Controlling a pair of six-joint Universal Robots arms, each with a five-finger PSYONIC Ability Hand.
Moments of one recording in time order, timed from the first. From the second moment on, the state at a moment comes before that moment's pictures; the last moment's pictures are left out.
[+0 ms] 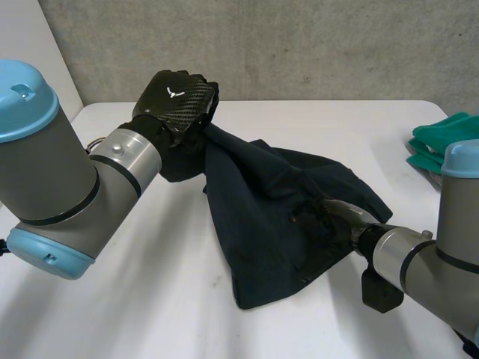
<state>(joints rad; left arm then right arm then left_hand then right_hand) 4.16 -1.86 -1.37 3.28 -1.45 3.43 1.98 -1.29 1.66 0.20 1.35 3.43 1.14 1.20 1.19 1.20 0.98 0.25 0.28 0.26 0.28 0.08</state>
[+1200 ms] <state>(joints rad) 4.16 -1.33 -1.32 3.44 -1.58 3.37 2.03 -1.52 0.93 0.45 1.32 2.87 1.14 1.20 1.20 1.20 0.98 0.99 1.18 1.18 1.19 1.00</state>
